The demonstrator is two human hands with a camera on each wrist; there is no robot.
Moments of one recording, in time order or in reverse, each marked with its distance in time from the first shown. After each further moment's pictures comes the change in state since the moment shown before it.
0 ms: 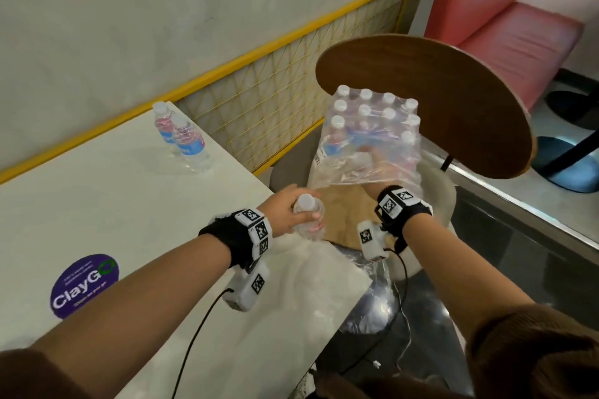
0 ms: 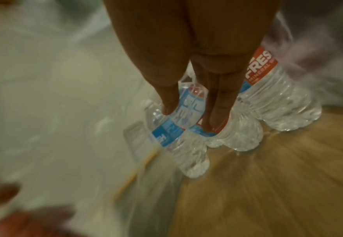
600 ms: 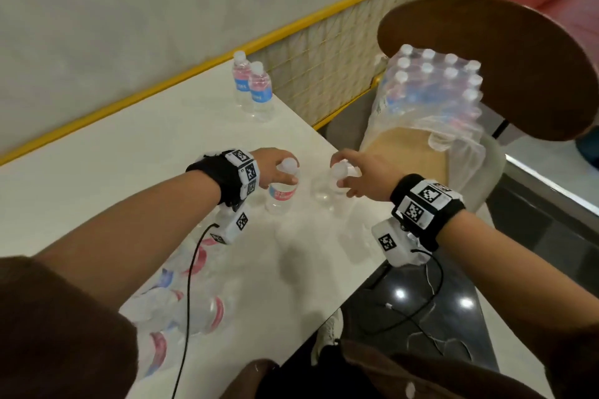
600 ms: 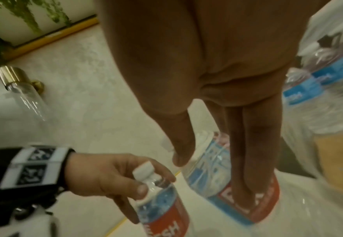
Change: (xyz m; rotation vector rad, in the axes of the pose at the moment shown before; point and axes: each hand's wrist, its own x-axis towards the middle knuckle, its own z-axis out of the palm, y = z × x) left_hand -0.137 -0.052 -0.080 0.305 0.007 -0.215; right_hand -0.172 -0.083 0.084 -0.142 -0.403 -0.365
